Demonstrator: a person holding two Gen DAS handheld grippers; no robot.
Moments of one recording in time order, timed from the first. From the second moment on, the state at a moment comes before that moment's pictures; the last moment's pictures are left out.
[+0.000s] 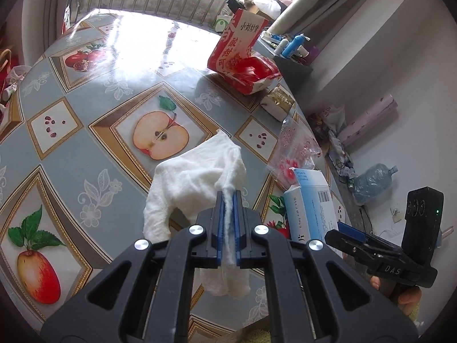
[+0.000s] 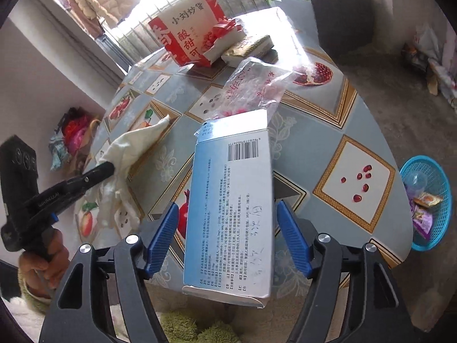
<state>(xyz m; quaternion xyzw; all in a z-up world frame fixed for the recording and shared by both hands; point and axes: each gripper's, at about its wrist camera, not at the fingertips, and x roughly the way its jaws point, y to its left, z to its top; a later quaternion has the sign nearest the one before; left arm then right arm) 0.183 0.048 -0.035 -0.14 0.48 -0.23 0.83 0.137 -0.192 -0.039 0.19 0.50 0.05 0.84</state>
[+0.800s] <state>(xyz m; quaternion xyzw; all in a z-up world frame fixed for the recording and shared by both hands) 0.182 0.031 -0.009 -0.09 0.46 -0.22 0.85 0.134 -0.174 -0.043 0.12 0.50 0.04 0.86</state>
